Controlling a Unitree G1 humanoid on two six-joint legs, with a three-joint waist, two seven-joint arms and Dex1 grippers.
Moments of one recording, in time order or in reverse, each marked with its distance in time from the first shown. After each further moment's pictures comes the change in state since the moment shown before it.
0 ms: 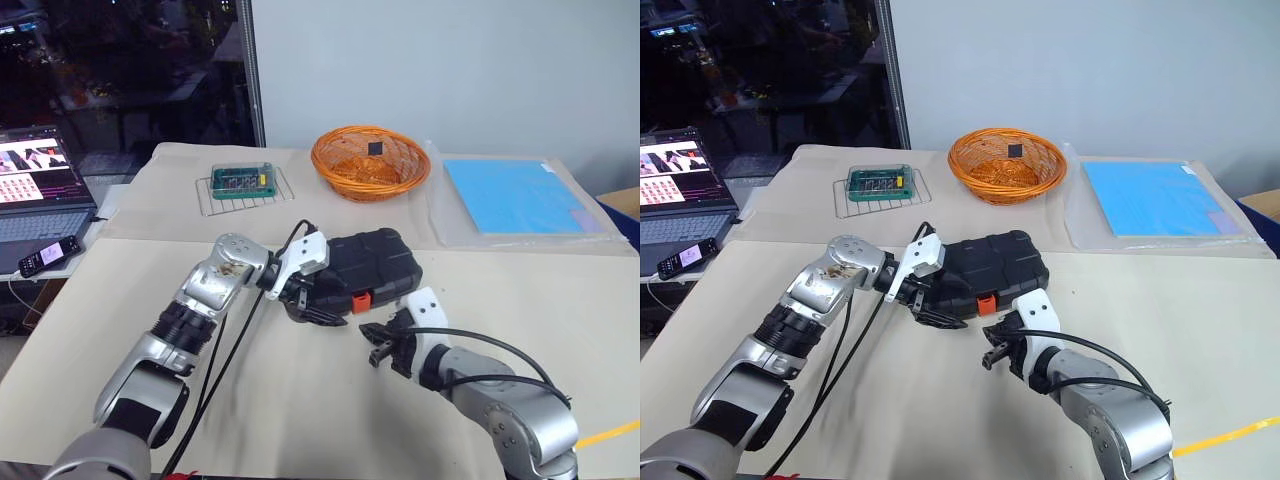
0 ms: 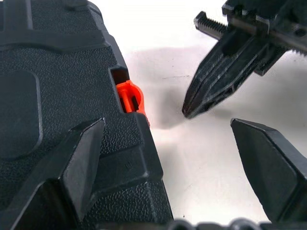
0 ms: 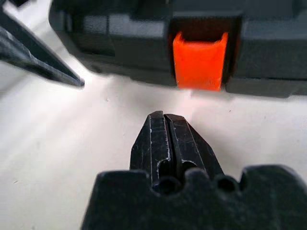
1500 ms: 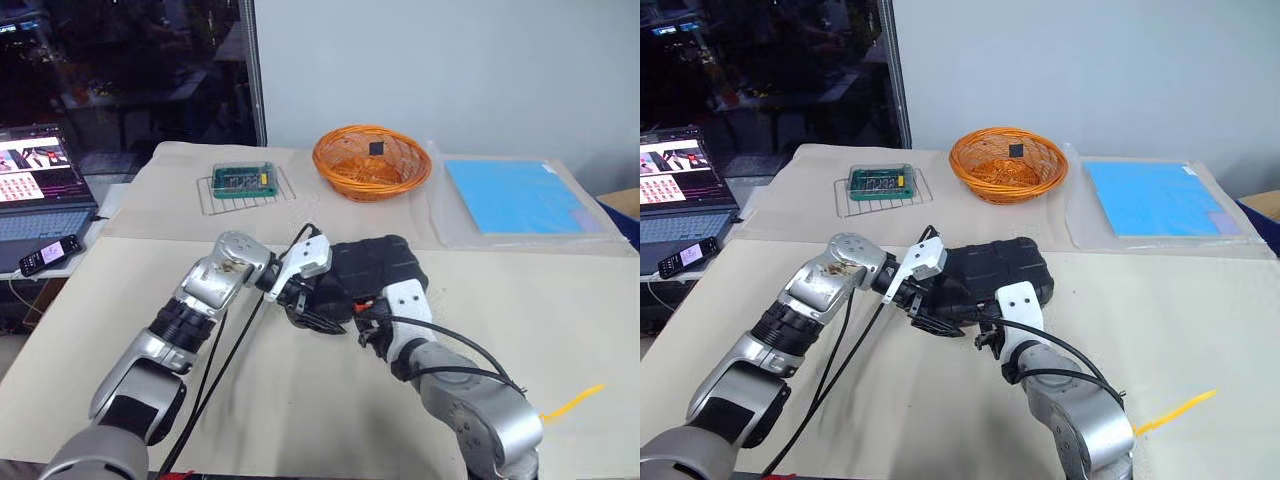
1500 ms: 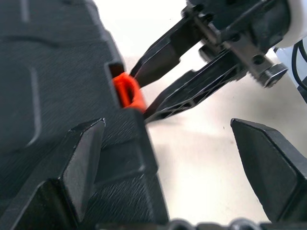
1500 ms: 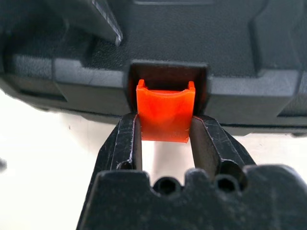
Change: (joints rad) left arm -0.022 0.009 -0.030 -0.034 -0.015 0.057 -0.066; right arm -0.074 0.162 0.141 -0.001 -0.190 0.135 -0.289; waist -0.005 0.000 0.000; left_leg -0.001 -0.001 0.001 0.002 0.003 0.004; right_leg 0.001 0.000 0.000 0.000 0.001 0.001
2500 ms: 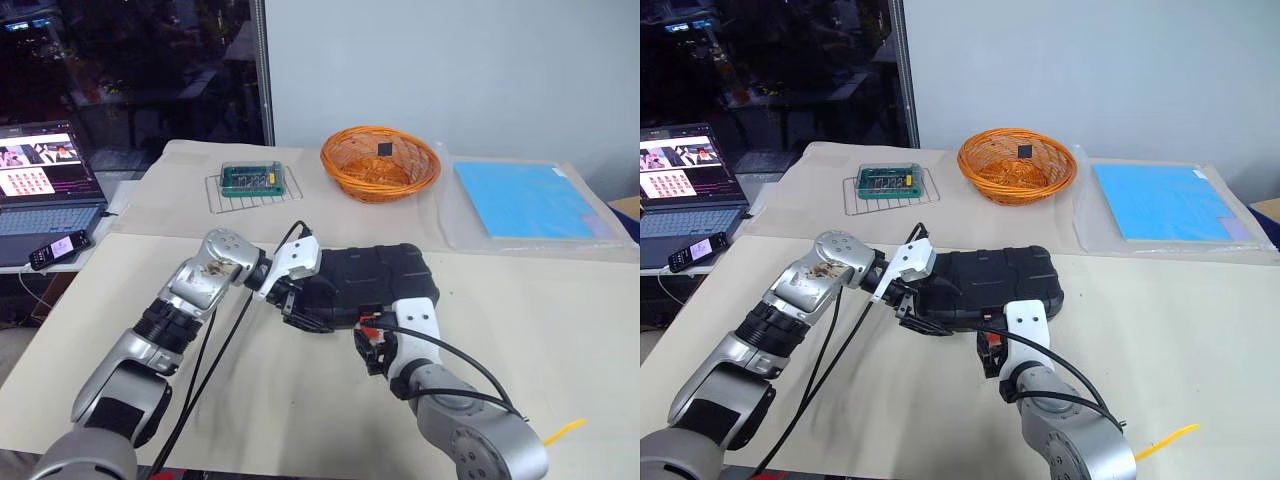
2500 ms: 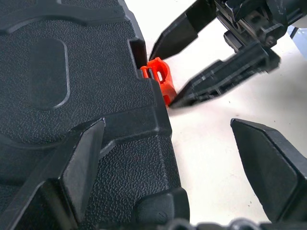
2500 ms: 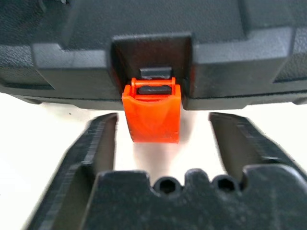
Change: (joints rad) left arm 0.009 0.076 -0.016 0.001 -0.005 -0.102 -0.006; right arm 0.144 0.152 0.010 -0.168 0.000 0.133 -0.187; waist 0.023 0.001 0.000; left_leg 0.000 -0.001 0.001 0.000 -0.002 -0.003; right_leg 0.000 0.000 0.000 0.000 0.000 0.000
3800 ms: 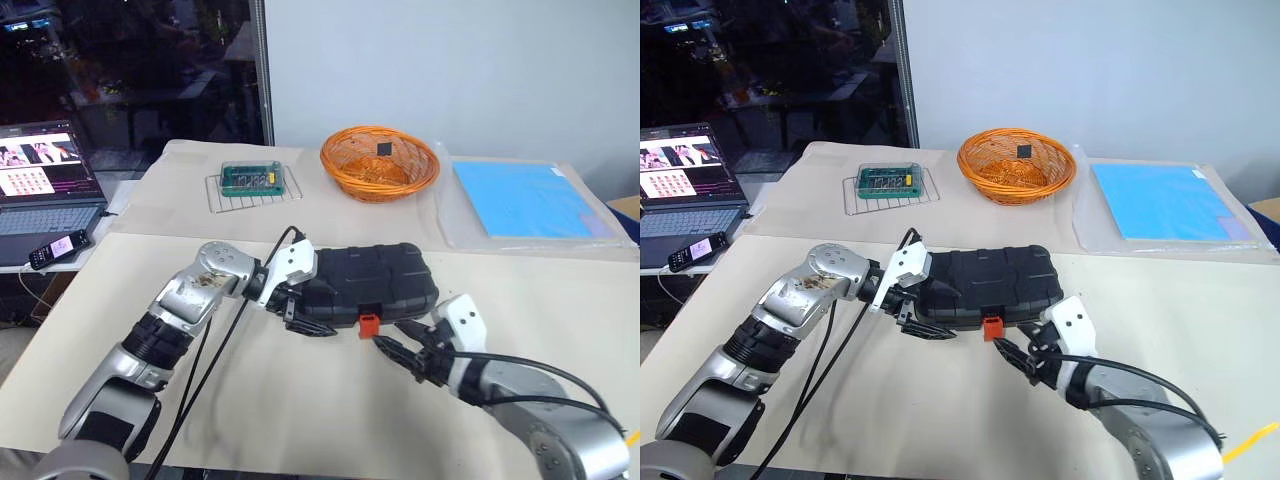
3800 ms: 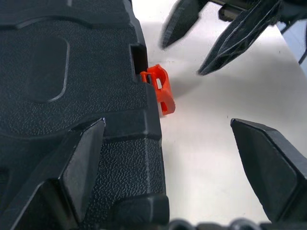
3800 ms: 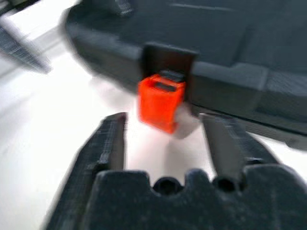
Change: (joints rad) left arm 0.062 0.034 0.002 -0.106 -0.076 0.060 0.108; right arm 0.056 -0.402 -0.231 0.122 0.242 -0.336 0.509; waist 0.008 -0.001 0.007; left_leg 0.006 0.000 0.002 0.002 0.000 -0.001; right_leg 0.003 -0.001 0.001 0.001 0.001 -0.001
